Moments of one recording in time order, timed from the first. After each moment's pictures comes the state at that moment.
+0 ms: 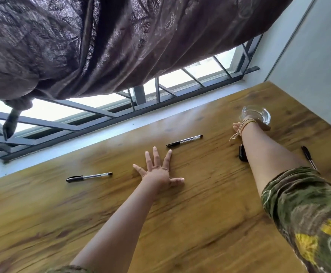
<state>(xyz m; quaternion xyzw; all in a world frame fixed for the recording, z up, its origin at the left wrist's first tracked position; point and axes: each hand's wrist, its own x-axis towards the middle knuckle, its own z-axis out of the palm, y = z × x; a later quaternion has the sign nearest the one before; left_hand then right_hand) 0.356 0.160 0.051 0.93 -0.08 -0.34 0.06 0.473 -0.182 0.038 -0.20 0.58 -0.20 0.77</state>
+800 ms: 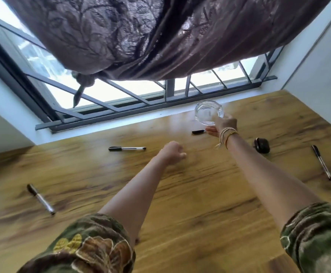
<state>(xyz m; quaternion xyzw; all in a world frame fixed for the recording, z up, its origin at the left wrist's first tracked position) 0.335 0.225 0.076 0.93 -0.11 -0.22 0.28 0.376 0.039 0.123 -0.68 0.35 -0.05 0.65</state>
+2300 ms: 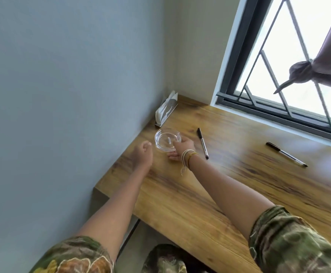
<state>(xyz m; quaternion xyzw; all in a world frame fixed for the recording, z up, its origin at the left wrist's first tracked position) 0.029 0.658 0.053 0.70 0.51 0.22 0.45 0.149 0.582 0.069 -0.71 0.01 0.42 0.56</state>
